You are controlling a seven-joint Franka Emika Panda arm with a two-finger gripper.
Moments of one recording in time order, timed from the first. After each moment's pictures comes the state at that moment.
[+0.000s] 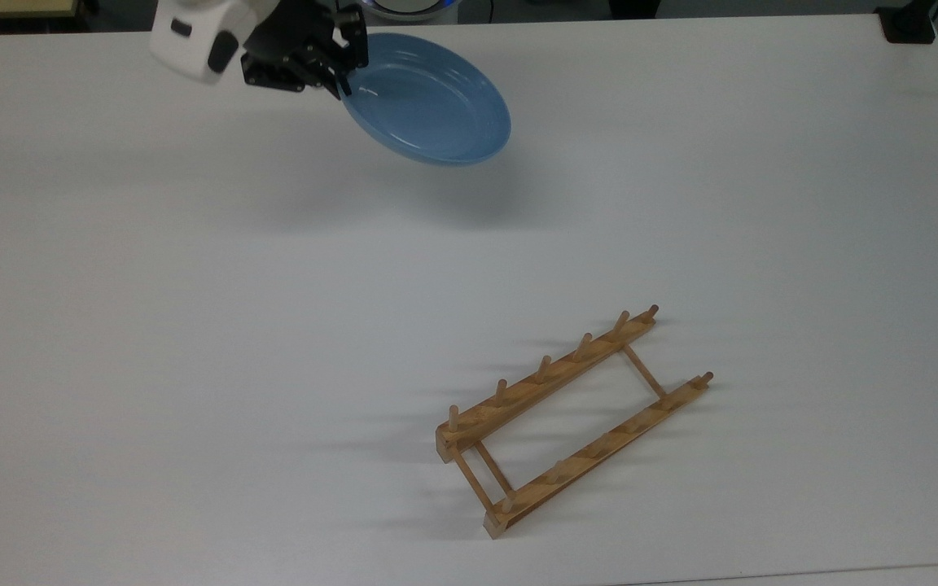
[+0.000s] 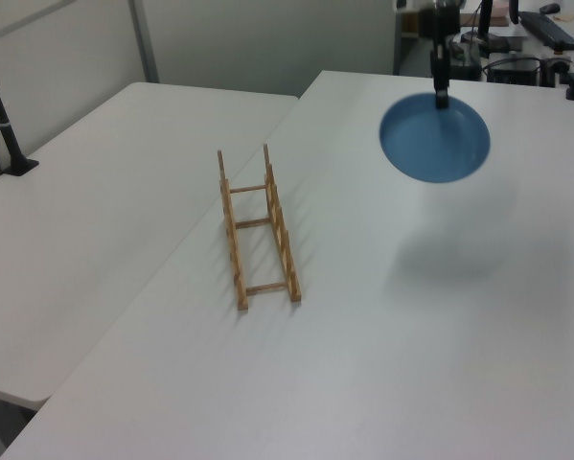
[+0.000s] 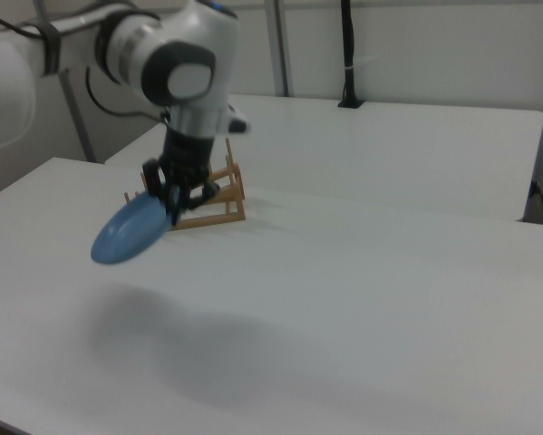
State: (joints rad) arm -0.15 0.18 -0.03 -1.59 0.28 1.48 -0.44
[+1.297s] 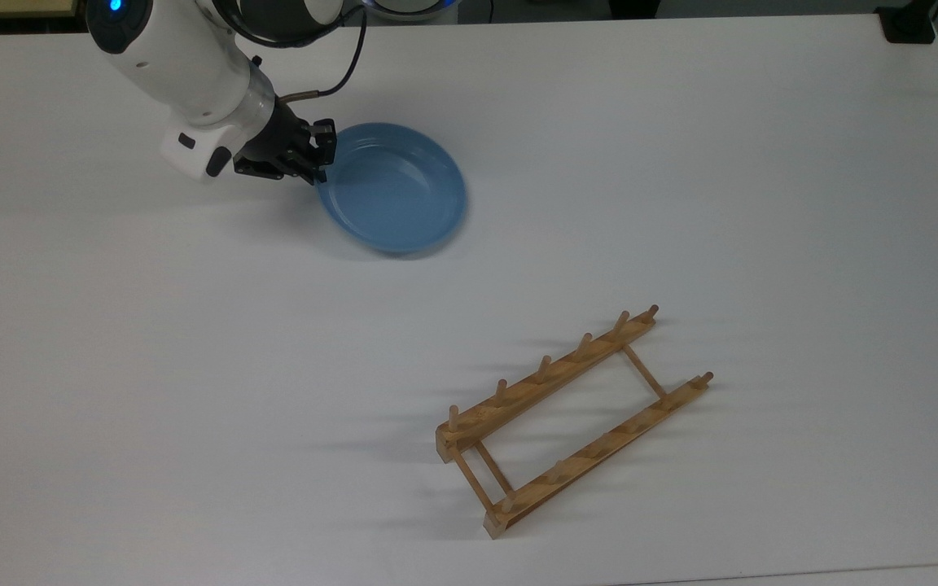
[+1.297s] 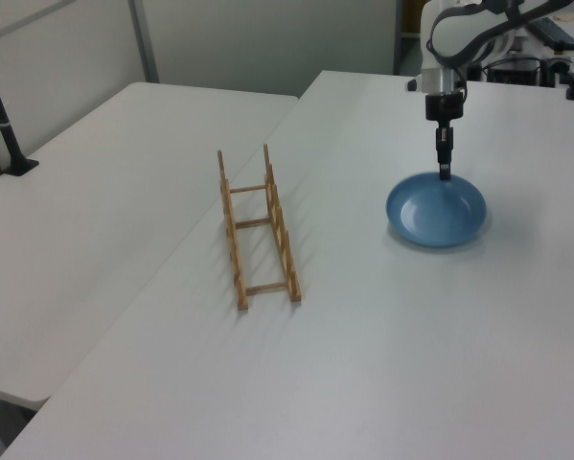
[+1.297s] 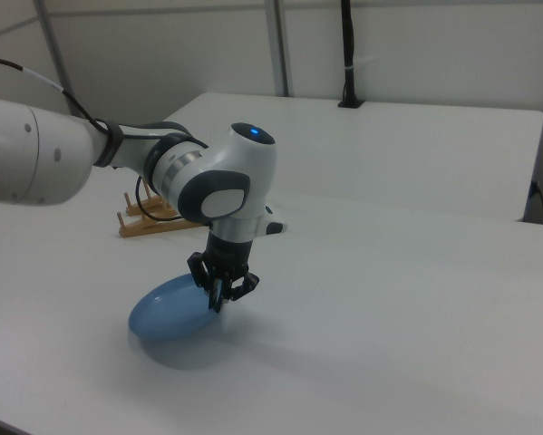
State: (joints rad) arm -0.19 0.25 -0.05 -1.92 0.25 1.91 -0.55
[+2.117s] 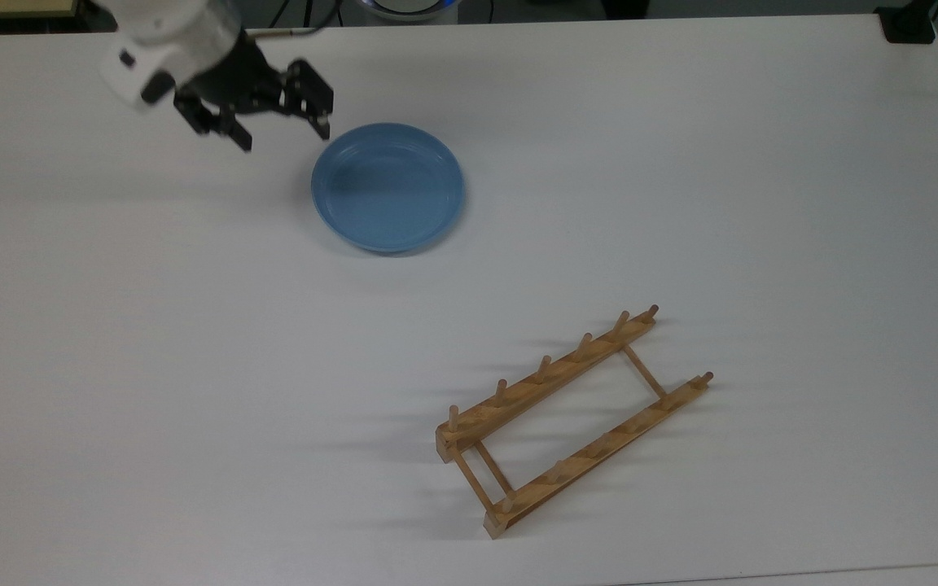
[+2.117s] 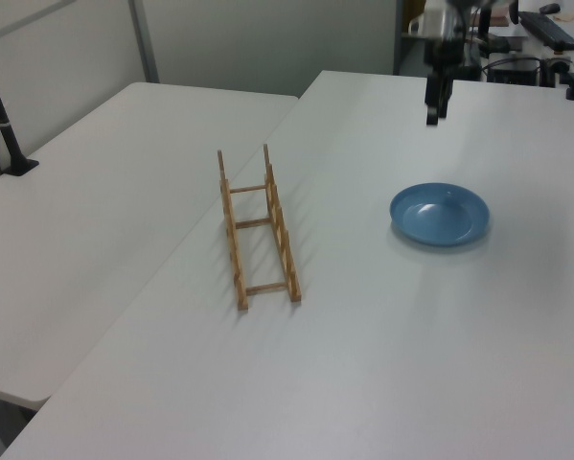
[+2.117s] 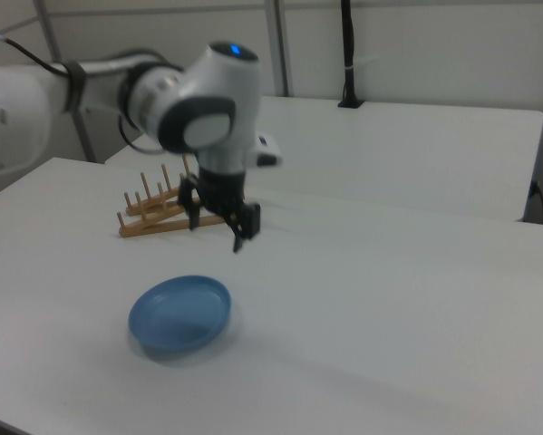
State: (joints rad) arm -0.20 0.13 -0.05 -1.75 0.25 1.77 -0.31
